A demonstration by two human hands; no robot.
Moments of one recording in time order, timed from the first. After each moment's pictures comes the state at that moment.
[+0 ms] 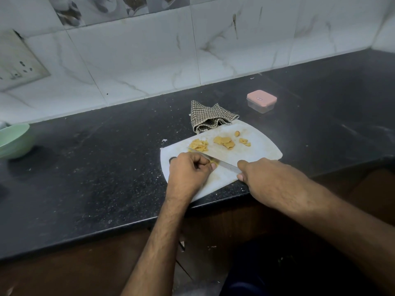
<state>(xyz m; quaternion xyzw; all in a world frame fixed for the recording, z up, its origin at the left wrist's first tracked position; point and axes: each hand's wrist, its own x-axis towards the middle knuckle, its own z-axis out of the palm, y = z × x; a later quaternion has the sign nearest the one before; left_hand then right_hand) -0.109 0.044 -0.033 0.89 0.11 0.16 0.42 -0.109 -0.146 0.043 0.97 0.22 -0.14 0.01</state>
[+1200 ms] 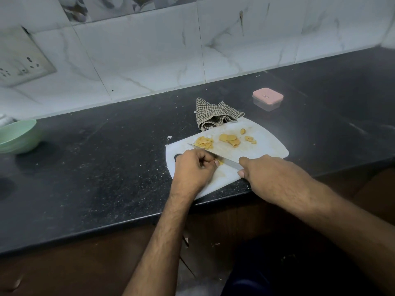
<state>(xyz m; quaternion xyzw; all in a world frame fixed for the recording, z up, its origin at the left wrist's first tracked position) -0.110 0.044 -0.032 0.89 0.11 0.16 0.42 -0.107 -0.139 0.036 0.97 0.22 -0.12 0.00</state>
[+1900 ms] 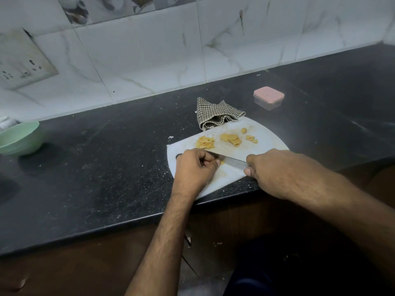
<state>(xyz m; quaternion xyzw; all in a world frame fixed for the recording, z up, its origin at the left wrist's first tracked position) -0.113 0.043 -0.025 0.88 0.11 0.15 0.44 -0.109 -0.142 0.058 0.97 0.21 -0.15 0.04</state>
